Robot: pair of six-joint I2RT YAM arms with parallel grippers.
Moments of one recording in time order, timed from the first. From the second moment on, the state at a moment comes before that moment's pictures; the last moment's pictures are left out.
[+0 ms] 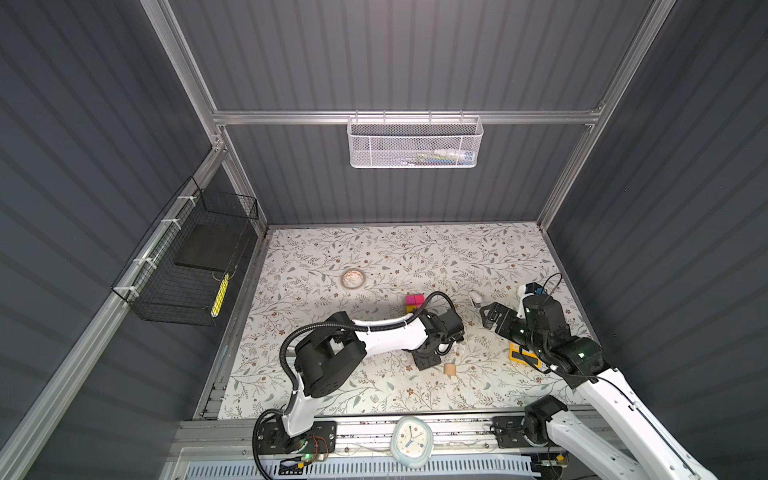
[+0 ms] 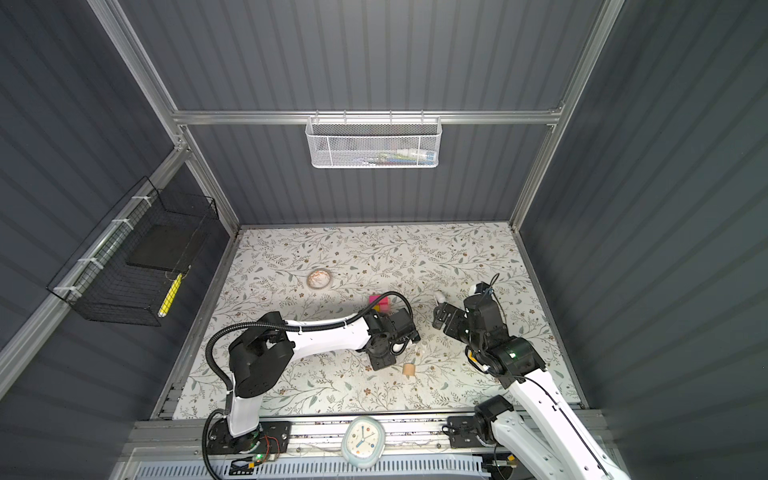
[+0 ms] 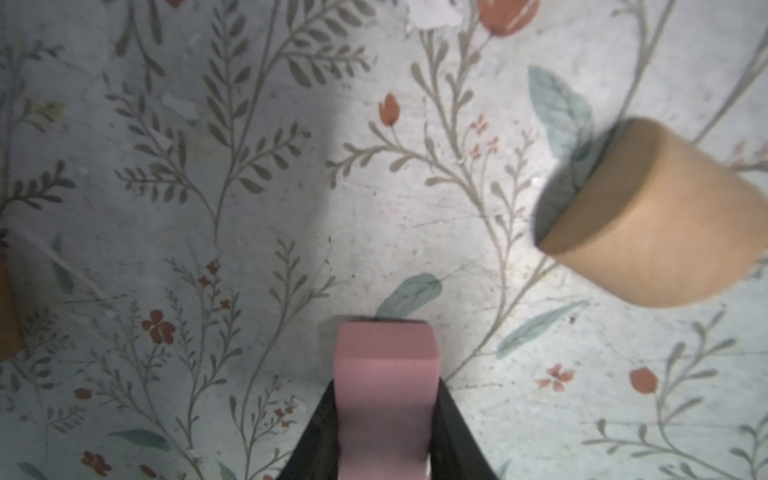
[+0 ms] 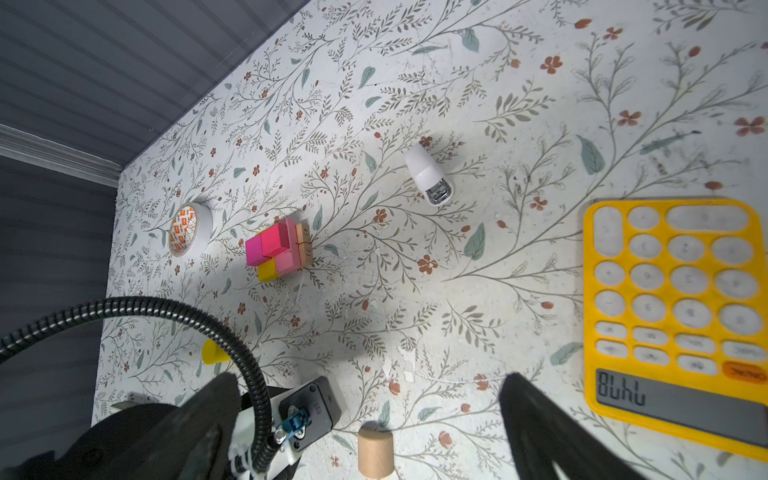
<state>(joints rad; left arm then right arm) -1.12 2.00 1.40 -0.83 -0.10 0.21 0.39 0.72 0.72 -0.72 0.06 0.74</state>
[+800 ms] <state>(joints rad) -1.12 1.97 1.52 -0.89 -0.15 0.17 0.39 0.71 0.72 -0.73 0.06 0.74</state>
